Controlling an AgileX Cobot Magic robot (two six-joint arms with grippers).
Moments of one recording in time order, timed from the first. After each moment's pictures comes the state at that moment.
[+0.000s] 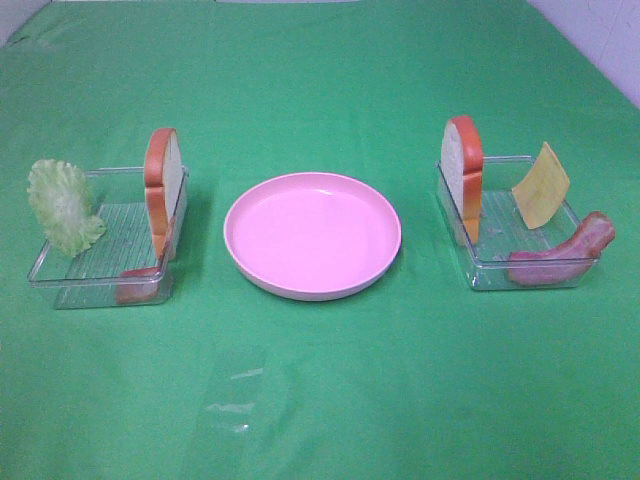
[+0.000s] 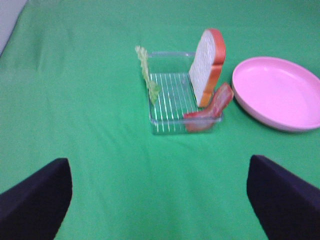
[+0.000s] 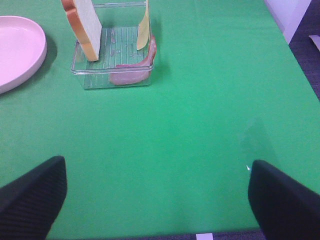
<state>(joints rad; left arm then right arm) 0.05 0.22 -0.58 -0.15 0.88 0.02 0.06 0.00 -0.46 -0.06 1.11 0.14</state>
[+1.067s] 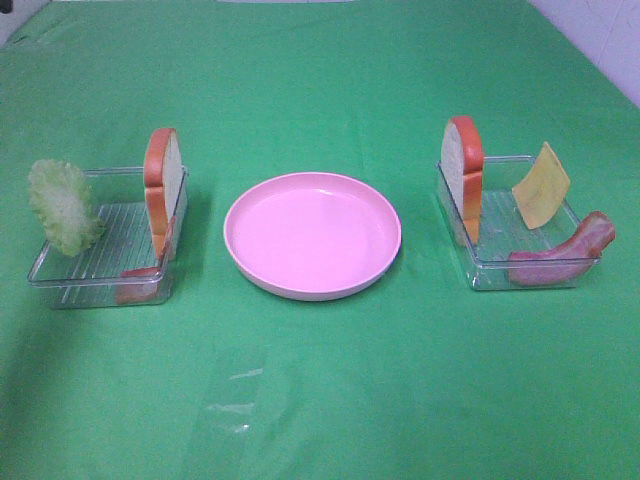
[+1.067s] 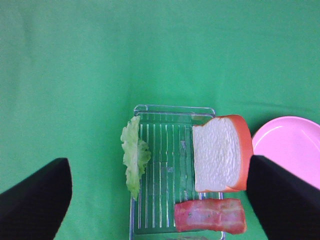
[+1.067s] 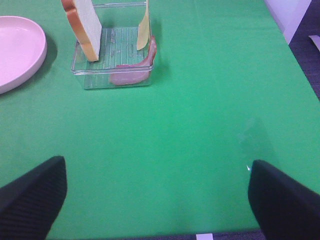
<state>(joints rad) 0.02 1.61 -1.52 -0.20 0.90 -0.02 0.06 0.00 -0.46 -0.06 1.11 0.14</state>
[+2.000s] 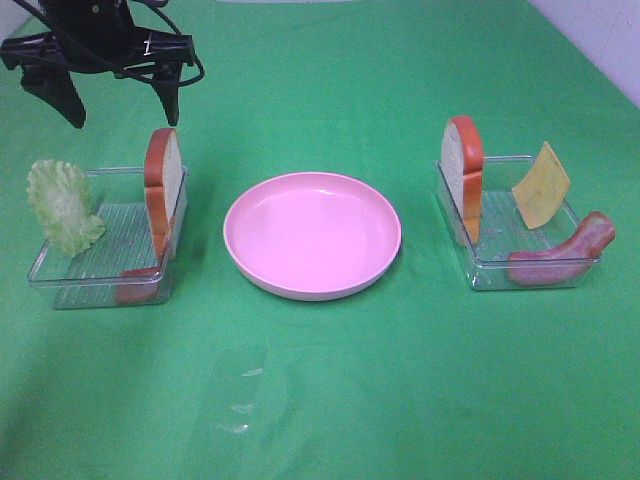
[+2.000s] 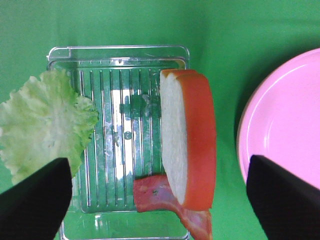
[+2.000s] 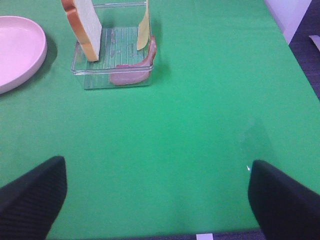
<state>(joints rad) -0.31 2.11 -1.94 0.05 1.21 -0.37 0.06 0.00 -0.46 -0.06 1.11 0.14</state>
